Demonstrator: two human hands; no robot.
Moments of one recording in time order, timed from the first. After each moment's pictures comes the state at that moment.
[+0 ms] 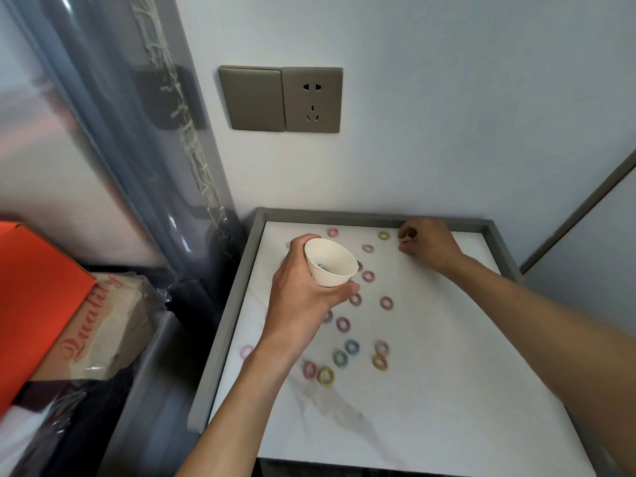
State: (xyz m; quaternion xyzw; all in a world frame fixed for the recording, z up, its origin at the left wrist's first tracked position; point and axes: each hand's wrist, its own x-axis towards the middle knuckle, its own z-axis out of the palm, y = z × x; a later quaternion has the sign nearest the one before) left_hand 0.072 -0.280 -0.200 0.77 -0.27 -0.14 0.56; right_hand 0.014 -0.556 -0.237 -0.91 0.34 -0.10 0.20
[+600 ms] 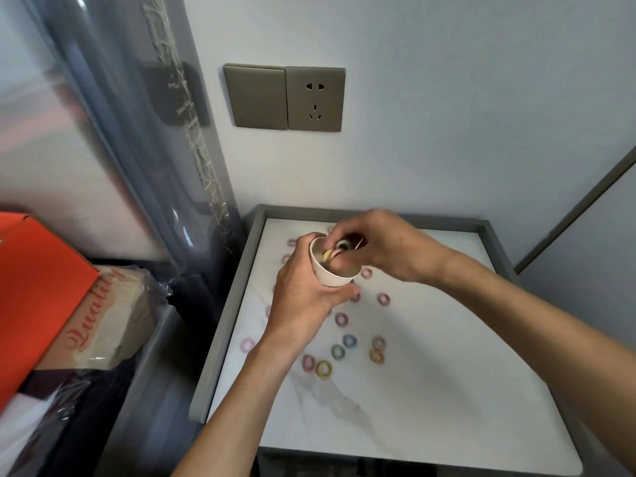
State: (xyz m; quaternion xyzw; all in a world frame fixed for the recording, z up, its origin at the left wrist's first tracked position) left_hand 0.067 -0.279 -0.197 0.77 -0.28 -0.14 0.56; right_hand 0.010 -0.427 -0.128 -0.92 0.06 -0.02 0.39
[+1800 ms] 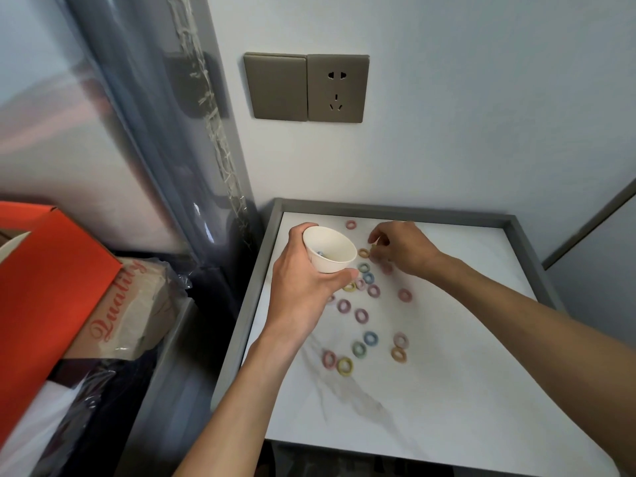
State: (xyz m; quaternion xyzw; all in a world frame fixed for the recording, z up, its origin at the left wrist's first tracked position) left_hand 0.087 -0.263 -0.200 0.78 -0.24 -0.10 0.57; right_hand 0.049 -0.485 -0.231 -0.93 0.26 -0.01 0.25
